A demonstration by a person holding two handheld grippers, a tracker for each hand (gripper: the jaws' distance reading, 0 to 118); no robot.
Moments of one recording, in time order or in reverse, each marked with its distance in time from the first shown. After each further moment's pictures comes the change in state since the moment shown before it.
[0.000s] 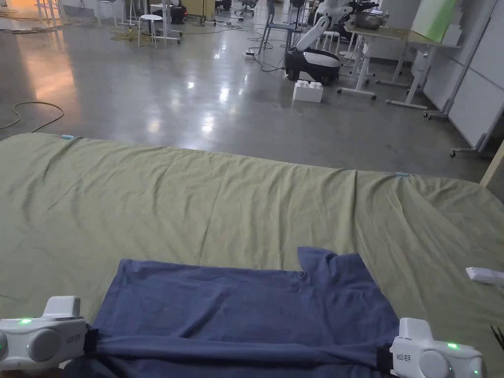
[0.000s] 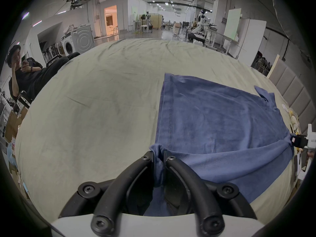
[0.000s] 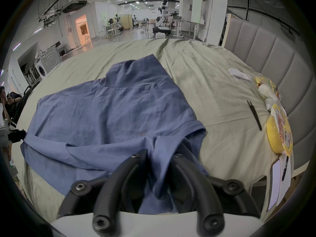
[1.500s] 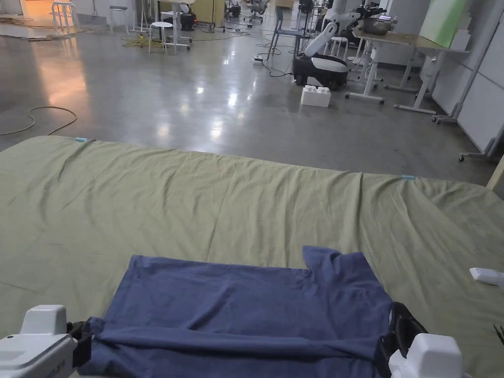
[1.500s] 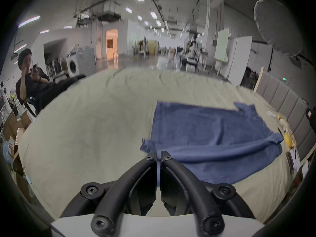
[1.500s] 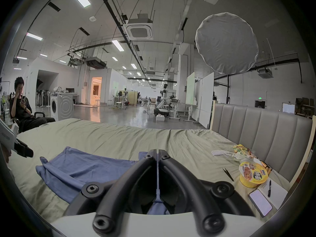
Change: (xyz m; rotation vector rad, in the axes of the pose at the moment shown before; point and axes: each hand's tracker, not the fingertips) left arm -0.018 -0.047 0.068 0.229 -0.042 -0.009; right arm -0.089 -0.072 0.184 0.861 -0.086 0.096
